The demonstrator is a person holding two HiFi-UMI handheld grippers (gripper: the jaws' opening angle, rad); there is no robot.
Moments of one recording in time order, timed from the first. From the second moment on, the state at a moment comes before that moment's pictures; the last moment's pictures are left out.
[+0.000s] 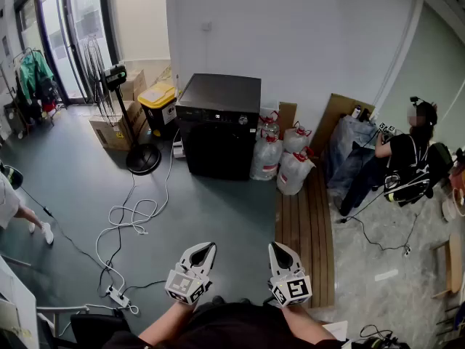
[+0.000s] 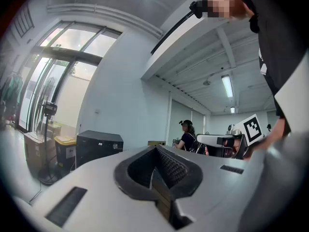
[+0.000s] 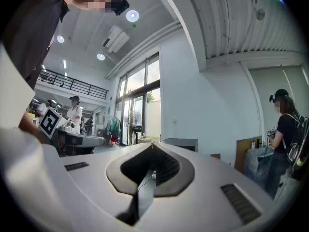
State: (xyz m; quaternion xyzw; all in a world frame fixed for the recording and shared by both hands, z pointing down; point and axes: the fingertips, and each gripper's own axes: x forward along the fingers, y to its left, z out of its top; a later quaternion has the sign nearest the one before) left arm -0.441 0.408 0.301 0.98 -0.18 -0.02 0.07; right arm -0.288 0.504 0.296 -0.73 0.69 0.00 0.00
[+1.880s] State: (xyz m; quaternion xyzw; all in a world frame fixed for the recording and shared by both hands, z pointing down) left arm -0.283 0.395 0.331 0.98 -0.17 0.02 0.10; right arm -0.138 0.503 0.328 -0.71 0.70 -0.04 0.00
